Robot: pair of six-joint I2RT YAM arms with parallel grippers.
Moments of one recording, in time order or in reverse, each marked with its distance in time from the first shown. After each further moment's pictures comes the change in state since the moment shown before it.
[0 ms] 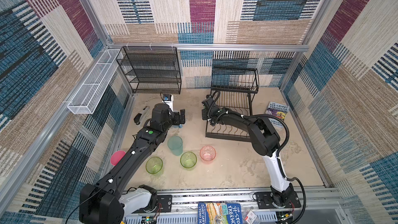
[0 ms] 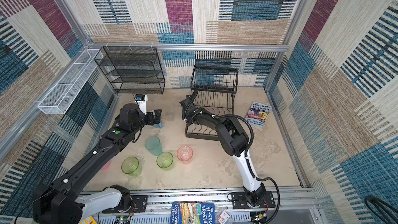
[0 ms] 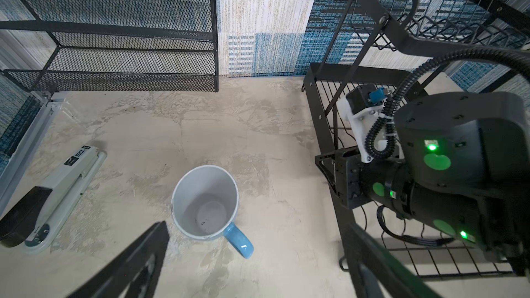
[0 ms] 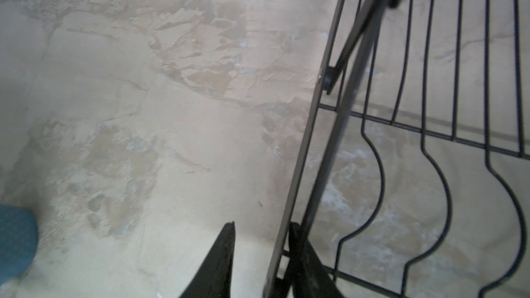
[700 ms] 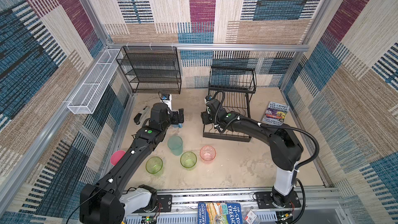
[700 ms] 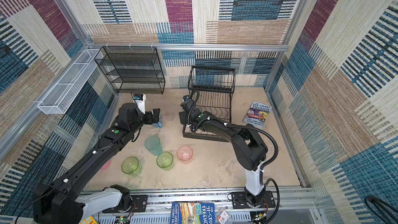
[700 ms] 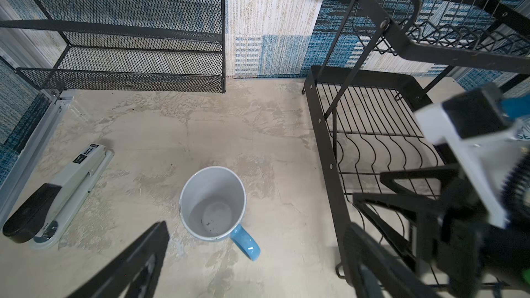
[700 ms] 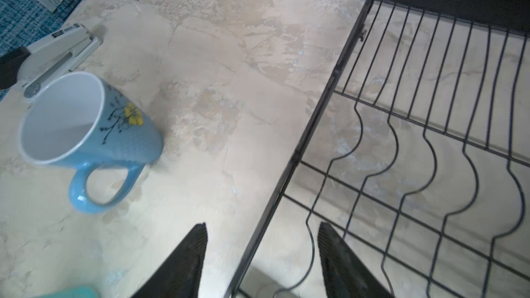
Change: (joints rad) left arm 0.017 0.002 0.002 0.000 0.002 -0.004; right arm 0.077 -0.396 -0.327 0.035 -0.061 -0.077
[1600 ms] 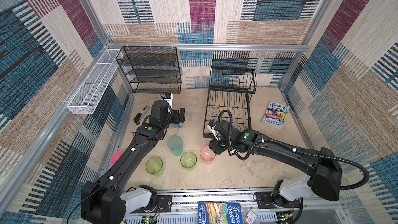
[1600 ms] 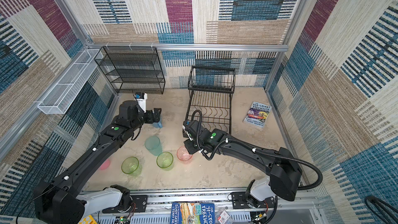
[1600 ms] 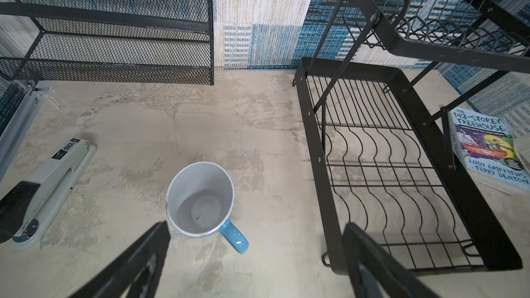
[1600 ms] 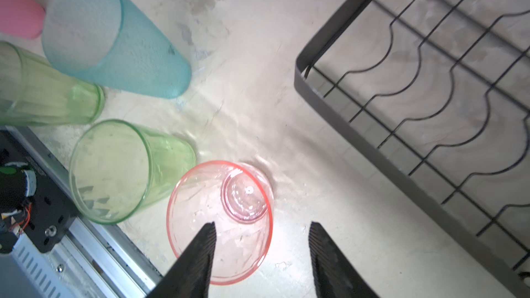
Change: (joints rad) left arm 0.004 0.034 0.061 -0.073 0.058 -0.021; right arm 0.193 -0.388 -0.291 -0.361 -0.163 0.012
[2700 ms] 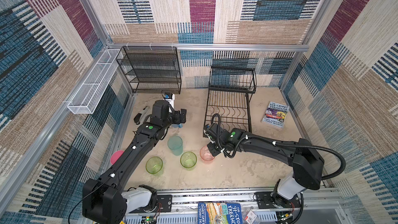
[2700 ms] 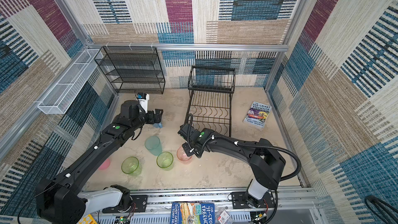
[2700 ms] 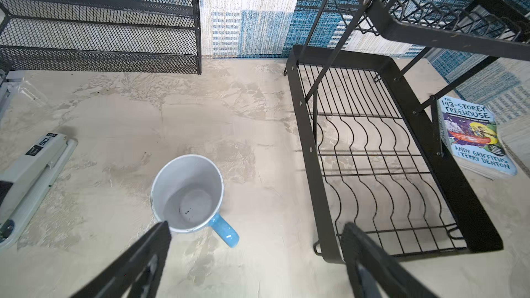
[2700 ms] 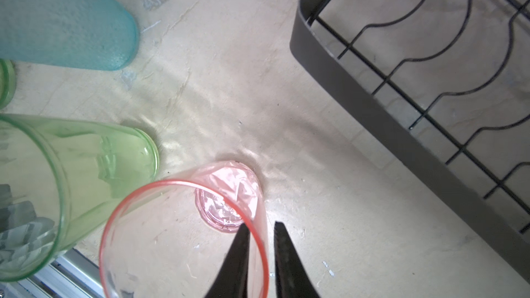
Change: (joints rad) left arm 0.000 0.021 0.008 -0.018 0.045 -0.005; right arm 0.021 0.173 0.078 -0.058 0.060 0.019
